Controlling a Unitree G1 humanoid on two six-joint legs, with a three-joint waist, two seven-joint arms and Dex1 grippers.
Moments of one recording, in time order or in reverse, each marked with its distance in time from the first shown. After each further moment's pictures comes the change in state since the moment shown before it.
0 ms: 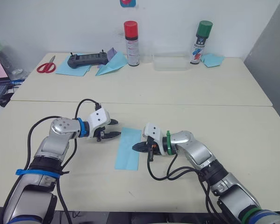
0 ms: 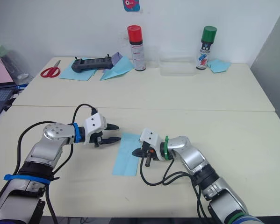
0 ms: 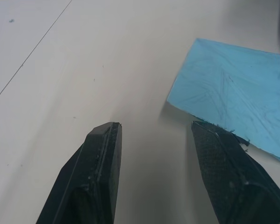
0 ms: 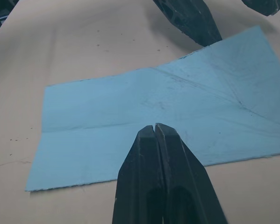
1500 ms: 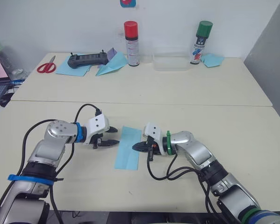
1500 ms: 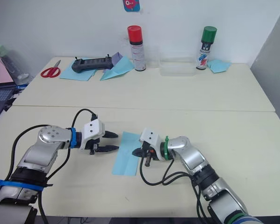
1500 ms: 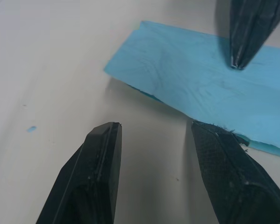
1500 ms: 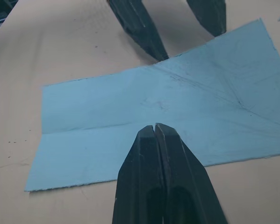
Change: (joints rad) left arm 0.129 0.074 0.012 -0.215 -0.029 0.134 -0.104; right arm 0.007 0.006 -0.007 -0.001 0.000 0.001 -0.008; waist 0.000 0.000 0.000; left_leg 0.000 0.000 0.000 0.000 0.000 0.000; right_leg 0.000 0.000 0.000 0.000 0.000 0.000
